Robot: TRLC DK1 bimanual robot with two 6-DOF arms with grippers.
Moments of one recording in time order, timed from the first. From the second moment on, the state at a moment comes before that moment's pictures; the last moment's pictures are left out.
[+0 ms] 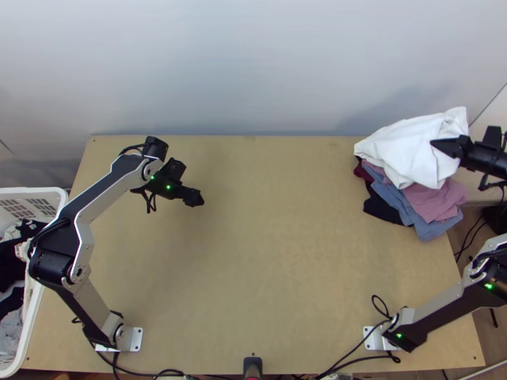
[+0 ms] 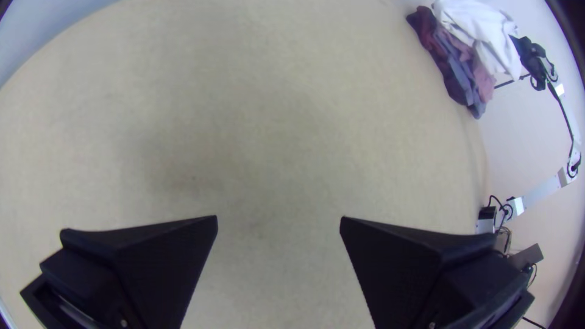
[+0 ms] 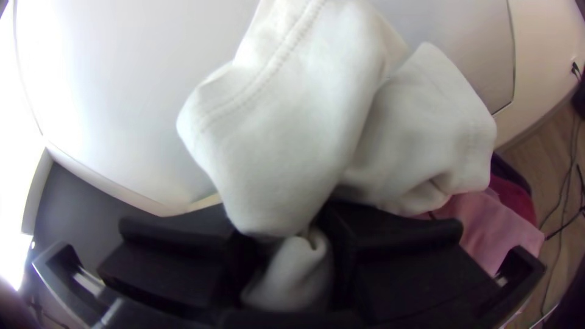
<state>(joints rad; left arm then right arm) -0.19 1.84 1.43 -0.80 0.41 0.17 -0.58 1.82 1.73 -0.84 -0.99 0.05</state>
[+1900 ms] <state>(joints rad) -0.17 1.81 1.35 -0.76 0.41 0.18 -0.86 1.84 1.80 -1.22 -0.86 -0.28</state>
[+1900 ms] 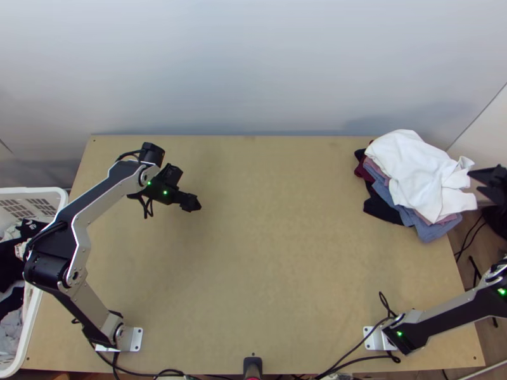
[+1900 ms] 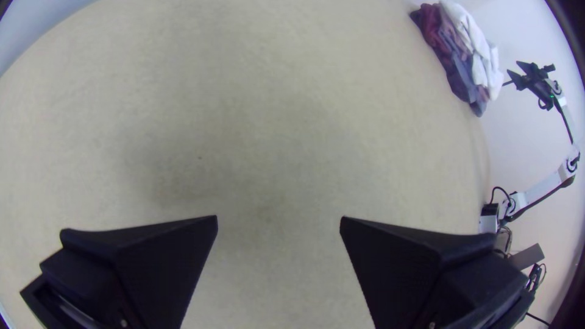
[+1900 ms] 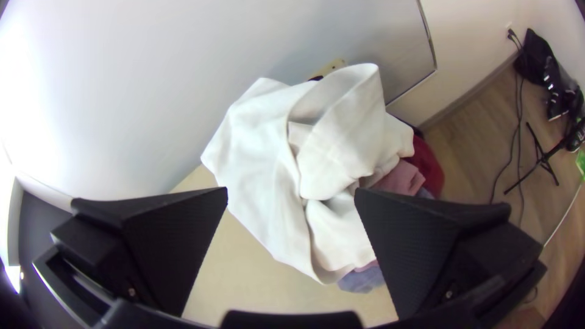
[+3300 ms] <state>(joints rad) -0.09 1.74 1.27 -0.76 0.41 0.20 -0.45 1.97 1.52 -0.57 -0.76 -0.10</state>
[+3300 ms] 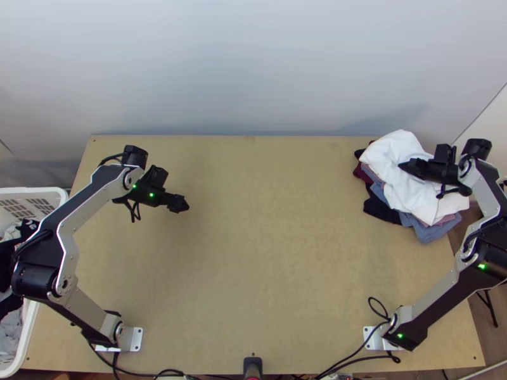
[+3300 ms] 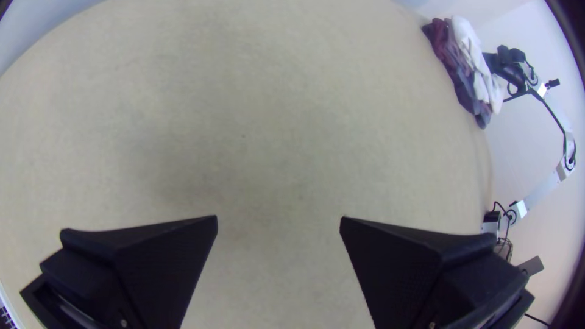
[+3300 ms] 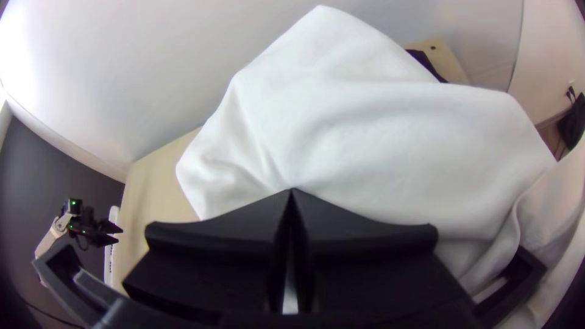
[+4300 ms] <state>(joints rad) -0.05 1.68 1.25 -0.76 0.41 0.21 -0.41 1.61 1.59 -0.87 -0.74 0.01</state>
